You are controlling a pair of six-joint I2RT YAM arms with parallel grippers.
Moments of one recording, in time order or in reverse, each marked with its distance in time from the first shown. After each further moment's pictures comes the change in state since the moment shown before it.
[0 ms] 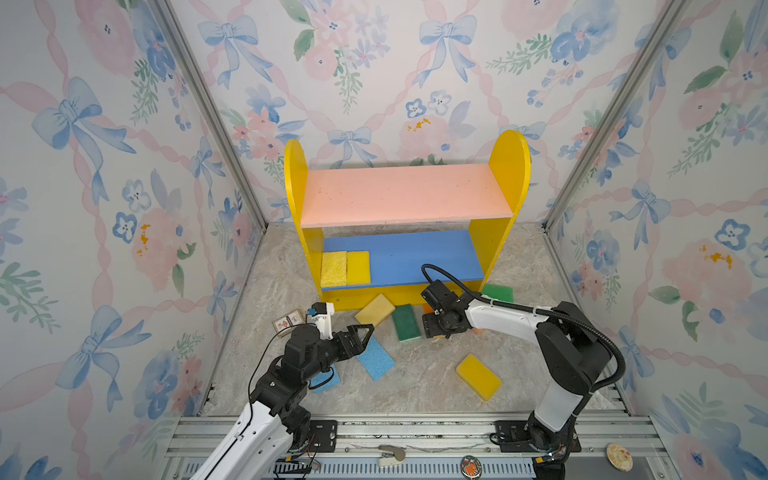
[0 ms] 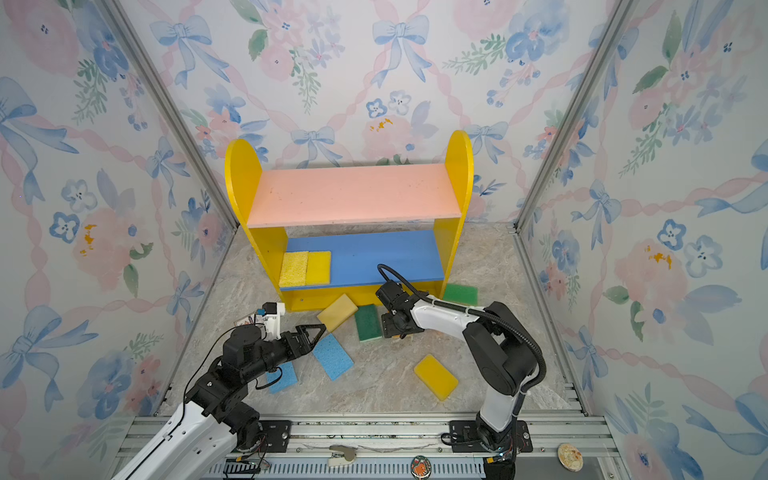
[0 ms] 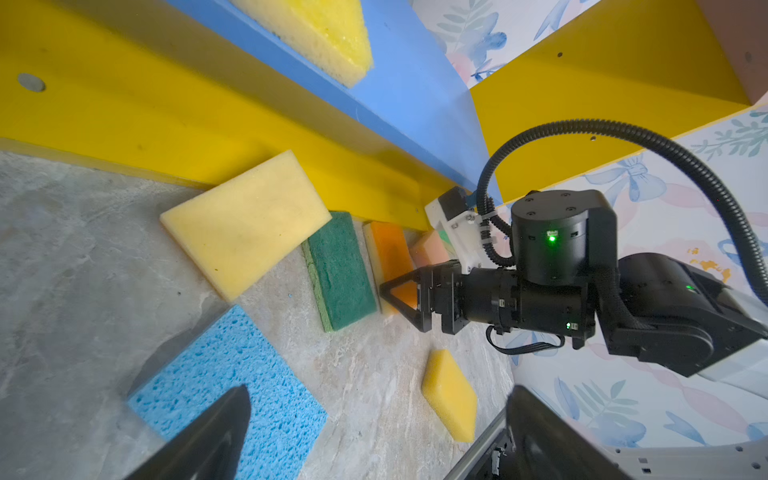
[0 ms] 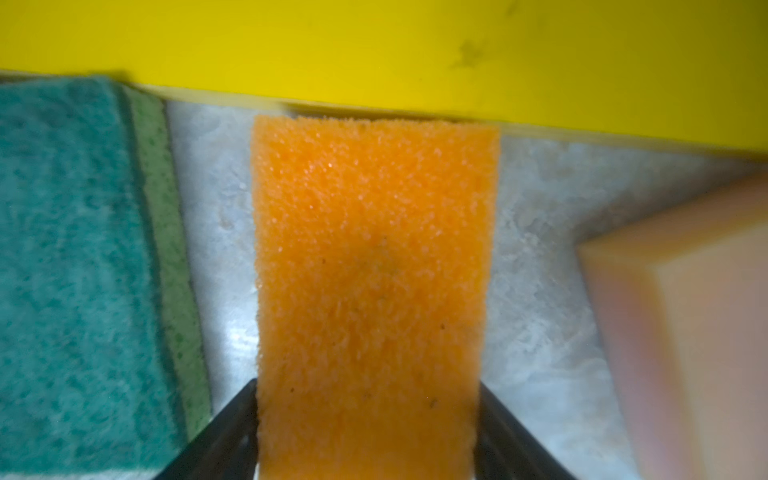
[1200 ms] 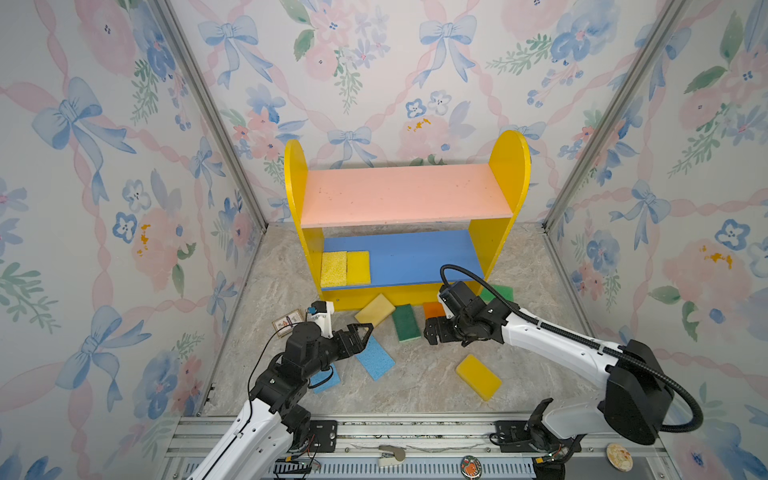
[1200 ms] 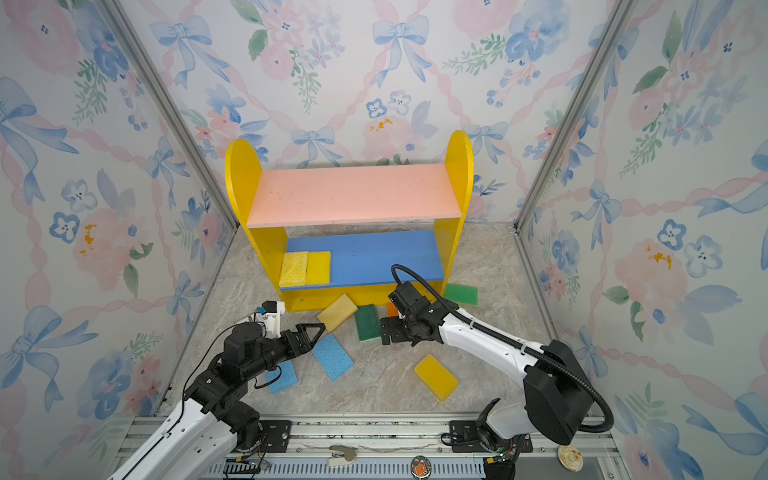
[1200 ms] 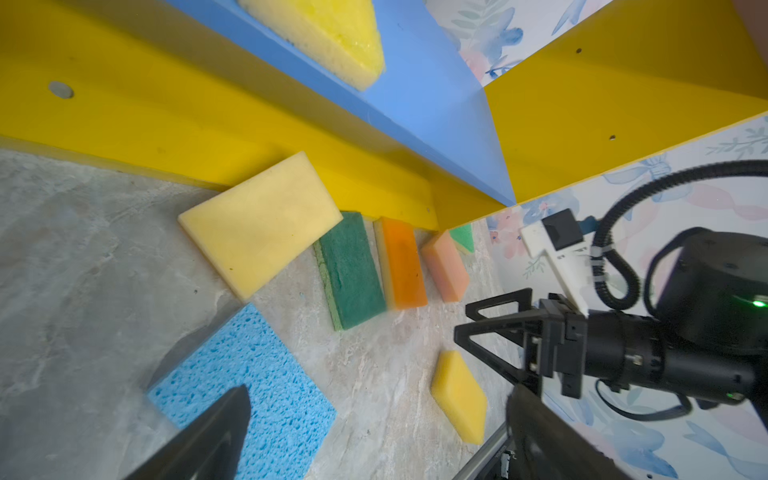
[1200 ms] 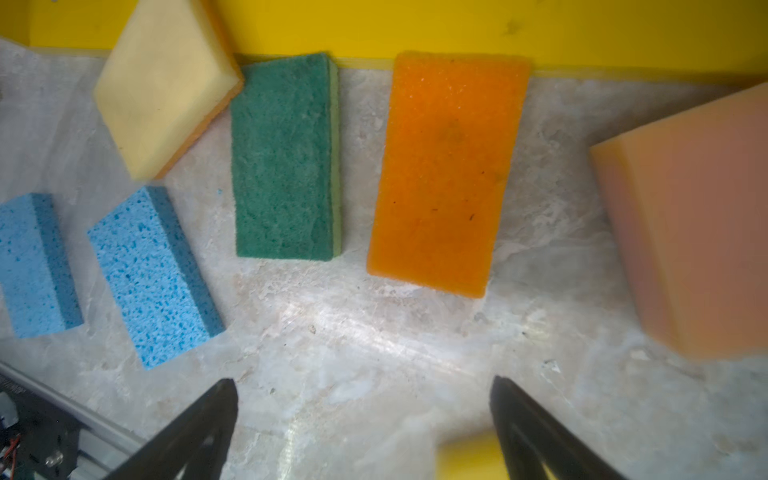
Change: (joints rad) left arm 0.000 0.023 0.036 -0.035 -0.018 0.013; right arm -0.015 -0.282 -0.092 -0.064 -0.185 0.039
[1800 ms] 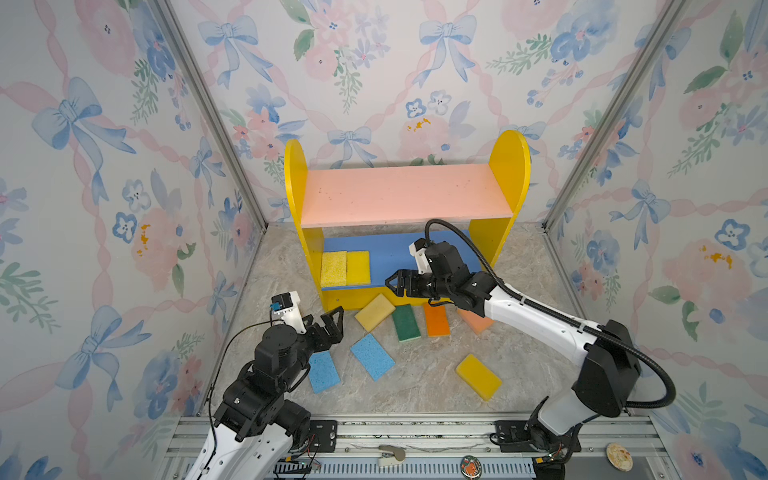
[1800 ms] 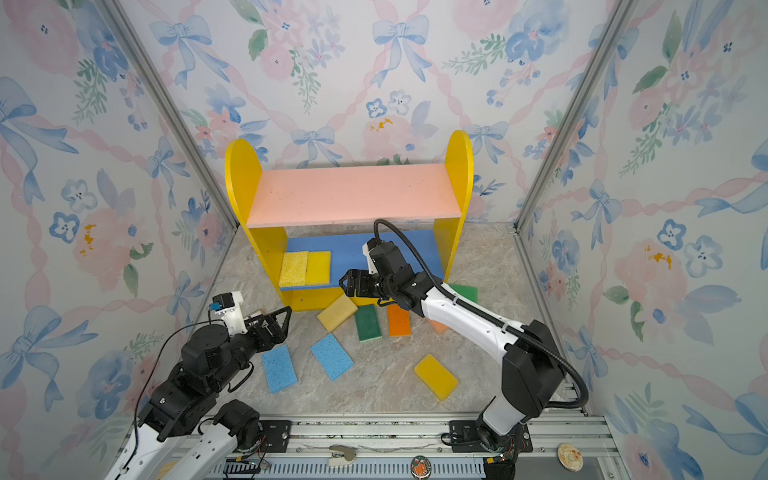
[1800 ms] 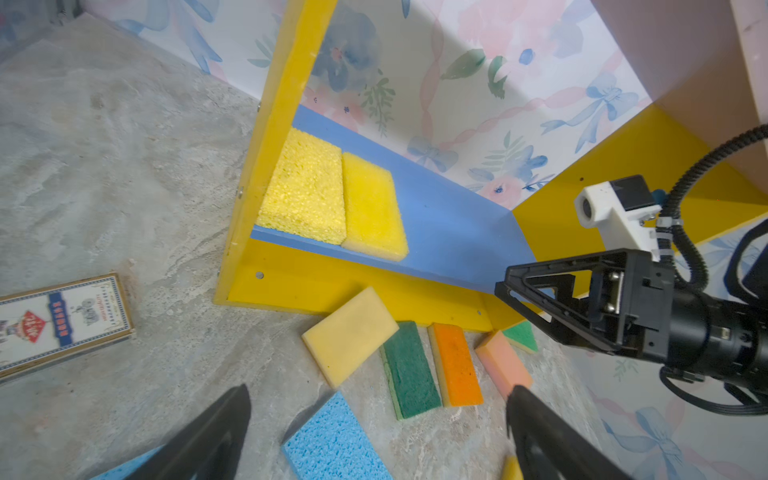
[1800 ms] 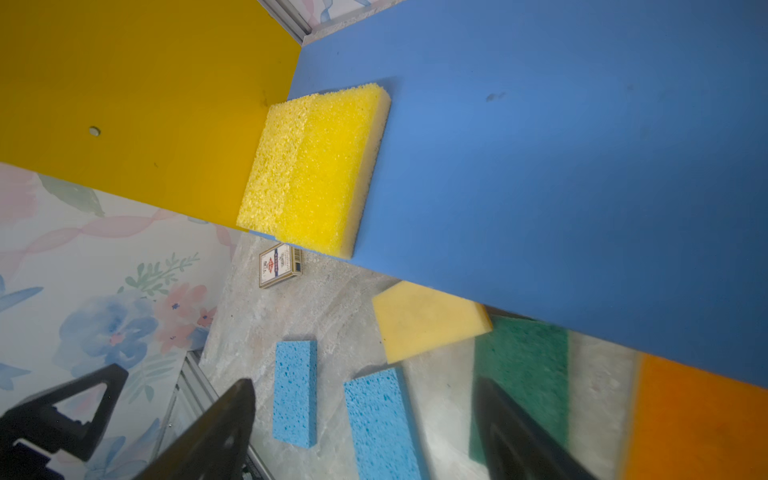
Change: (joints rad) left arm 0.000 -0.109 0.277 -0.313 -0.349 0.170; right arm 0.044 0.085 0.318 0.274 -0.132 0.086
